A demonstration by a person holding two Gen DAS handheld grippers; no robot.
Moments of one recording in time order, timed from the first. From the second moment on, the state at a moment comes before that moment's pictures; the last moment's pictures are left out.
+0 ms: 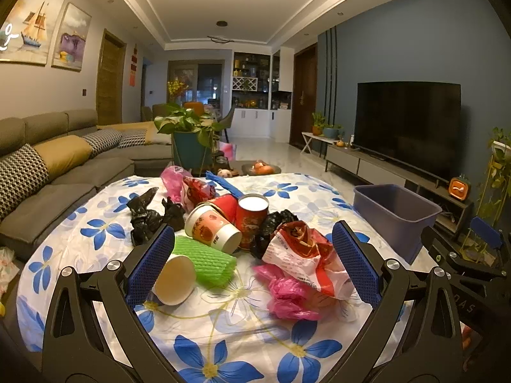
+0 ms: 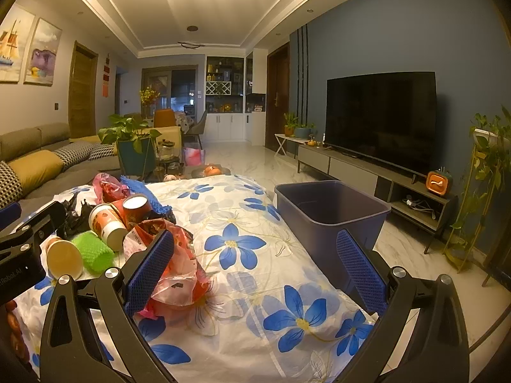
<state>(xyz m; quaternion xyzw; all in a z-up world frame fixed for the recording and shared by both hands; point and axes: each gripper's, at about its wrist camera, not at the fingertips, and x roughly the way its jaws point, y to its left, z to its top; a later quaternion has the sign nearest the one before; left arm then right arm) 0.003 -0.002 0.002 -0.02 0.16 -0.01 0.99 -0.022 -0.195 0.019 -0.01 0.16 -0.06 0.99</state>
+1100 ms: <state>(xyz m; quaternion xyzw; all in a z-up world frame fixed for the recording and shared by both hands) 0.003 0.007 -0.002 -0.02 0.16 -0.01 0.99 -0.020 -0.196 0.022 0.00 0.15 -0.06 0.99</state>
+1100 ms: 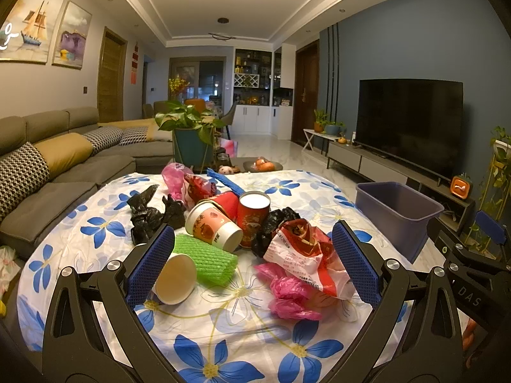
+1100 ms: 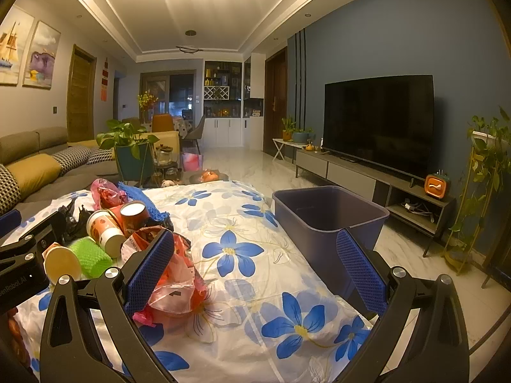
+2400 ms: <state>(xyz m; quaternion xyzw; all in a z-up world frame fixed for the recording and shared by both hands) 0.004 0.008 -0.004 -0.02 0.16 -0.01 0.99 -0.021 -0.197 0.021 0.00 0.15 -0.06 0.99</state>
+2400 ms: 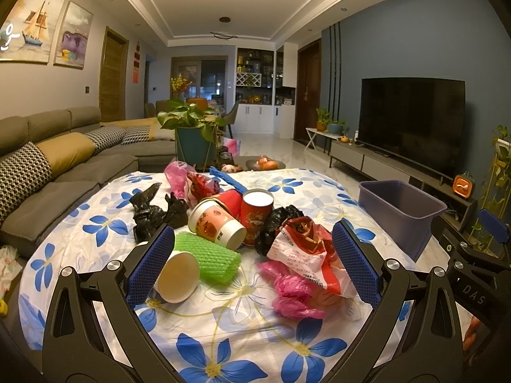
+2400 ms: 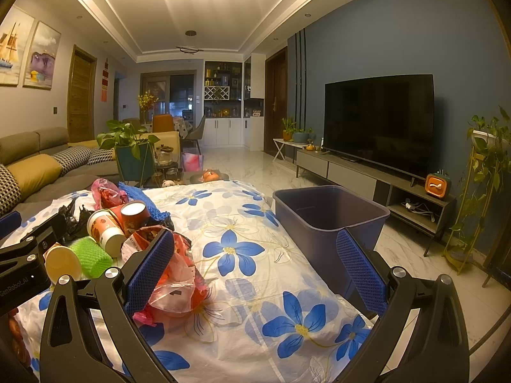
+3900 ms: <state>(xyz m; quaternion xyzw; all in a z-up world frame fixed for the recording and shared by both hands) 0.014 0.073 -0.078 -0.04 0.19 0.08 0.98 0.069 -0.162 -0.062 0.04 0.26 0.10 0.96</state>
